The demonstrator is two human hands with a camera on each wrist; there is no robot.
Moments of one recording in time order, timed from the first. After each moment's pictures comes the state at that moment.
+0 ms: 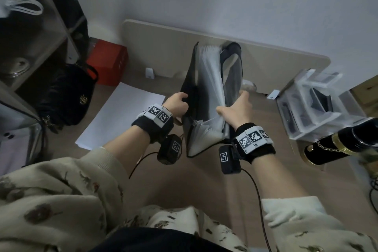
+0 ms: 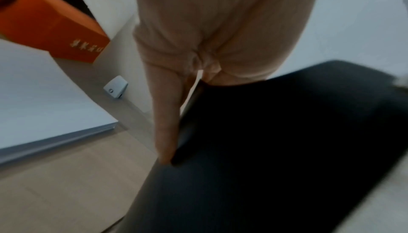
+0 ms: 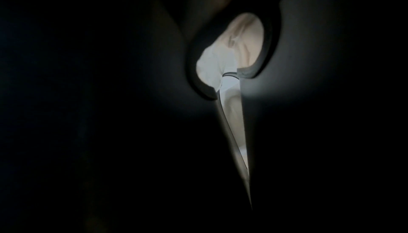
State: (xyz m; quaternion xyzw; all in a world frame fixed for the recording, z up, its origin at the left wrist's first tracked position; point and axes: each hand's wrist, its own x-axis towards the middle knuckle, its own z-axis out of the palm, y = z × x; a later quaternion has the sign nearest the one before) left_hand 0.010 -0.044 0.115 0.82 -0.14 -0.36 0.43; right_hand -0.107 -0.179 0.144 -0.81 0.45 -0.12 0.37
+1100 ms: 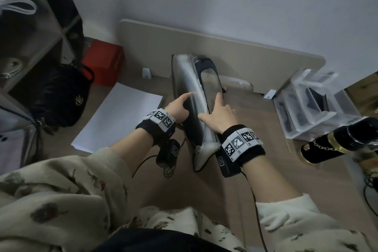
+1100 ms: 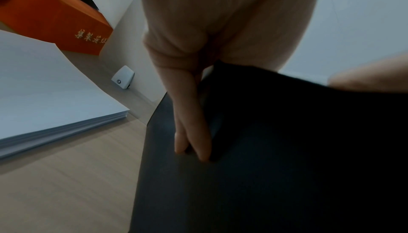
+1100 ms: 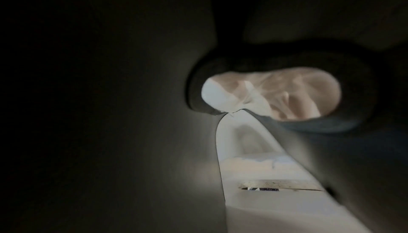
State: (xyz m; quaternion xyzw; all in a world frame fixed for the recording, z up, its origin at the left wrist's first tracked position) left_hand 0.002 -0.051 0.106 0.82 -0.20 -0.36 0.39; right_hand -0.100 -0.156 0.137 -0.90 0.36 0.09 0.20
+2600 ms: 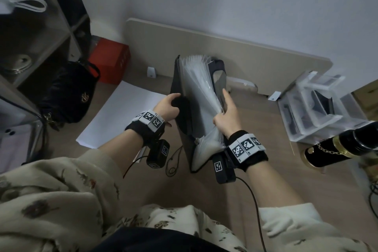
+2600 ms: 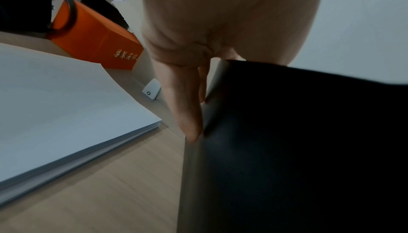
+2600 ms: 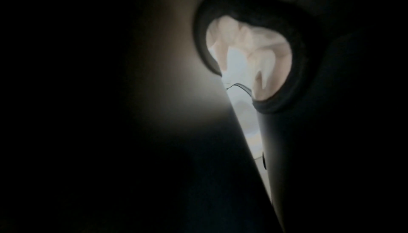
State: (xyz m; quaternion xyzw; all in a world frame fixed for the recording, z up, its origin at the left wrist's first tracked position) left_hand 0.021 -0.018 0.088 0.84 -0.15 -0.31 0.42; right_hand -0.108 -0.158 0.117 -0.80 0.37 -0.09 0.47
